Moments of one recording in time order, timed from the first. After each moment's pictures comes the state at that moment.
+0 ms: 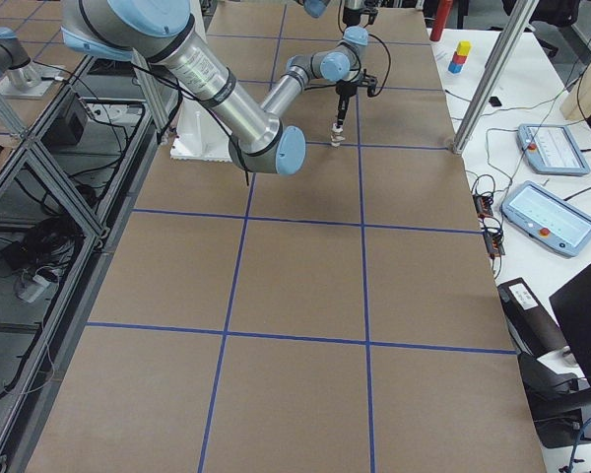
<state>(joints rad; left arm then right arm) -1.02 -1.93 -1.76 -1.57 -2.30 -0.49 0.63 -0.56 1.33 -1.70 2.04 1.18</state>
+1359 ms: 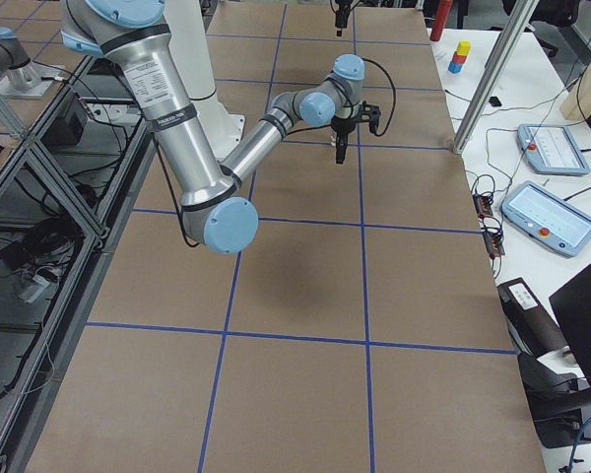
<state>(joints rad) -1.14 -1.72 -1.98 -1.57 -2.31 -0.39 0.94 -1.20 1.91 -1.67 2.20 0.86</state>
